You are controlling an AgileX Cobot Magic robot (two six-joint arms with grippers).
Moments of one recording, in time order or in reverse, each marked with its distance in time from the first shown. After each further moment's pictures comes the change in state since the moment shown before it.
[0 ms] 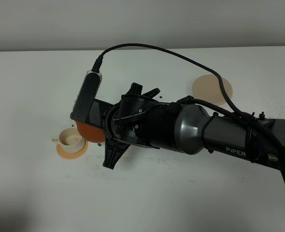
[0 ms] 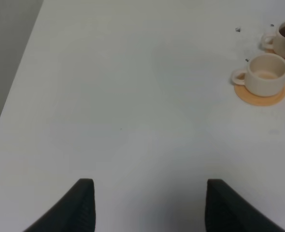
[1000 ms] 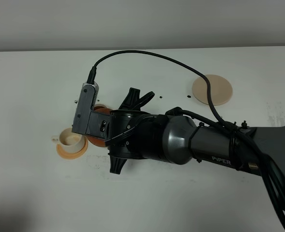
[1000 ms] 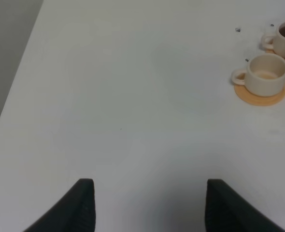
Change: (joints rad) left arm 0.000 0.000 0.000 0.000 0.000 0.000; right arm 0.037 0.038 -0.001 -0.155 0.077 0.053
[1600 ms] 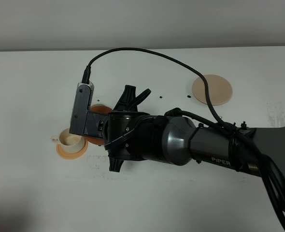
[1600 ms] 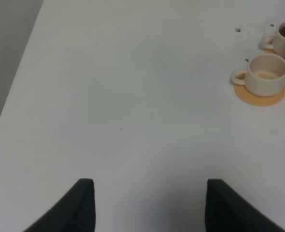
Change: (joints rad) left arm 0.000 0.000 0.000 0.000 0.000 0.000; right arm 0.005 0.000 0.000 -0.054 -0.025 0.000
